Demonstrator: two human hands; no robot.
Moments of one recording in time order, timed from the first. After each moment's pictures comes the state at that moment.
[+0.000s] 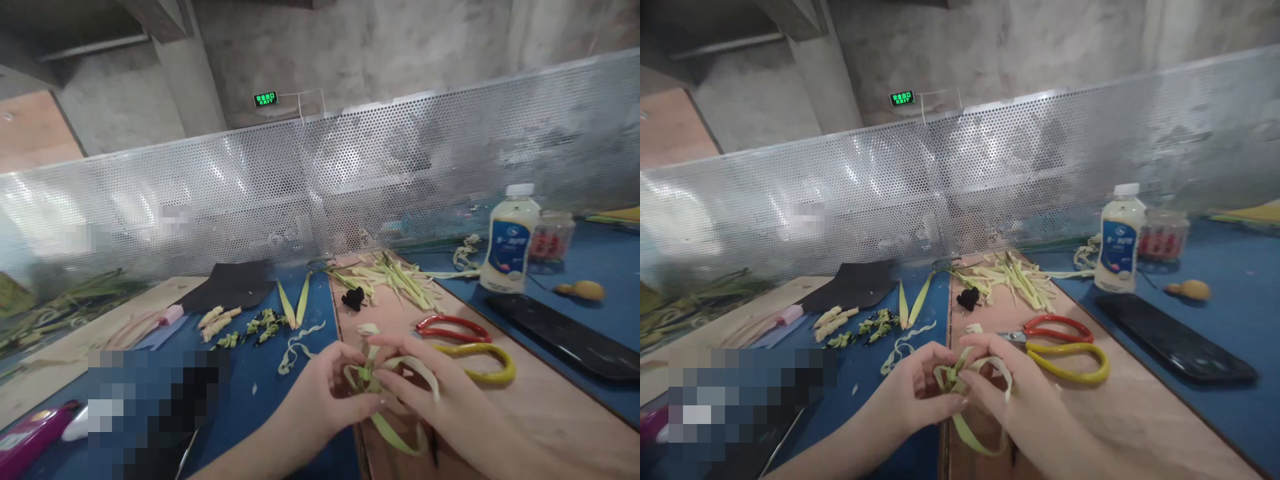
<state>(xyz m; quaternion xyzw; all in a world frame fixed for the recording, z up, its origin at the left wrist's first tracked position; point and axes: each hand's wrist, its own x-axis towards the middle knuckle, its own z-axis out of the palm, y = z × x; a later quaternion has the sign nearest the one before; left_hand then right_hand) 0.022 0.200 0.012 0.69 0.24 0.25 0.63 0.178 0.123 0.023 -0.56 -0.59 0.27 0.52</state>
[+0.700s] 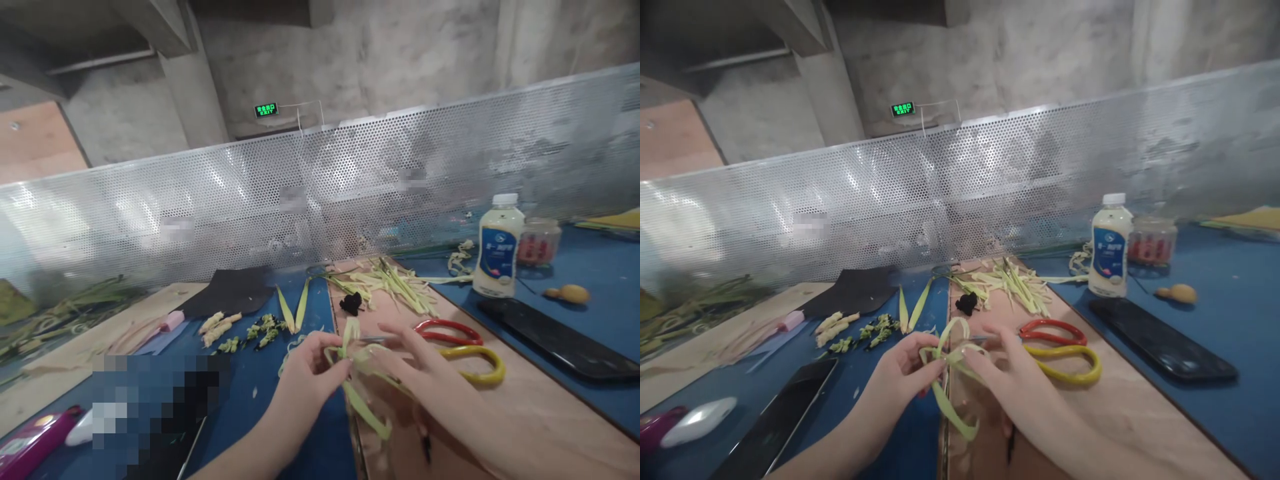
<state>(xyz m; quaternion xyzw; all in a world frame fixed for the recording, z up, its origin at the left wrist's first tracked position) 0.022 0.211 0.012 0.69 0.34 0.36 0.53 0.181 0.139 0.012 -0.60 -0.47 0.39 0.52</state>
